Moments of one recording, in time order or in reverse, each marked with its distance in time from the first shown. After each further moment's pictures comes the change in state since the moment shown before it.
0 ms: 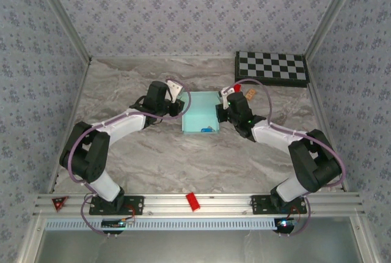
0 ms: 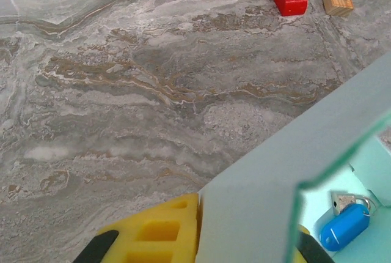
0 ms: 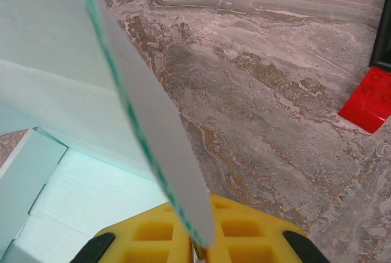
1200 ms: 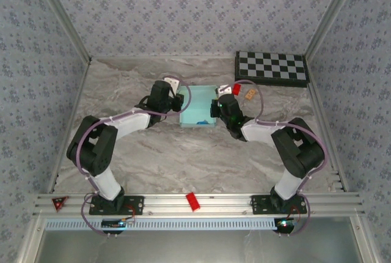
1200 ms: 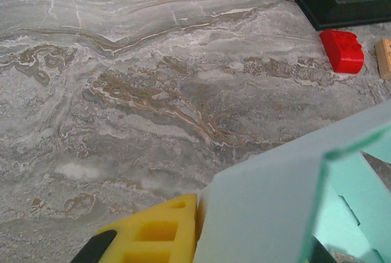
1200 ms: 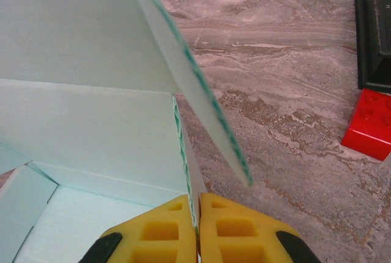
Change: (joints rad) left arm -0.008 0.089 0.011 0.169 -0.156 -0.164; right arm 0.050 0.180 0.024 0.265 0.175 0.113
